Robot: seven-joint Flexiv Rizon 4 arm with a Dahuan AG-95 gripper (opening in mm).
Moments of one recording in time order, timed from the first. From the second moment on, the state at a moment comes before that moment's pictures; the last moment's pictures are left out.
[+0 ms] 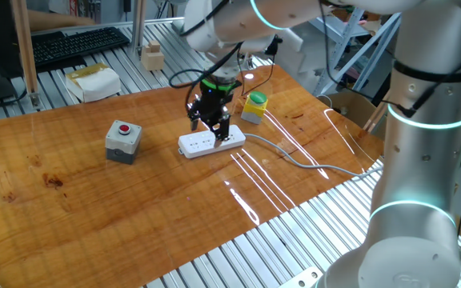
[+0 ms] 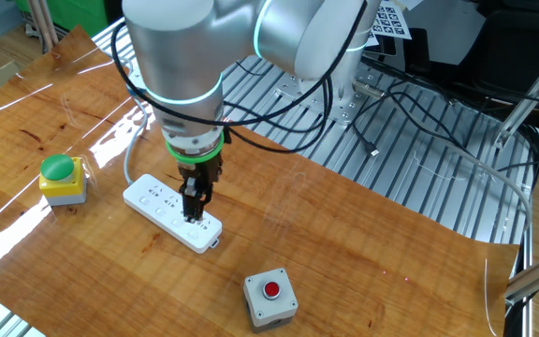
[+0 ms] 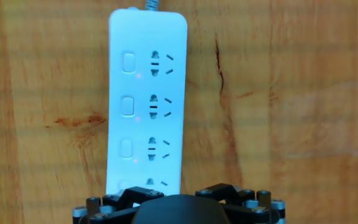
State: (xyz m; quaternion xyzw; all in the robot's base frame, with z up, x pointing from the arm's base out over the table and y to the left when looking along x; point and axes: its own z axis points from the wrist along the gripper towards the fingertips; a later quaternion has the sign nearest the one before) arm 0.546 -0.036 0.070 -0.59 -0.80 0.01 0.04
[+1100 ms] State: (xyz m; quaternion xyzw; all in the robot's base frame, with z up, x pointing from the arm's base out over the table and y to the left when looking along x) arm 0.557 -0.091 0.079 -0.16 -0.99 0.02 0.00
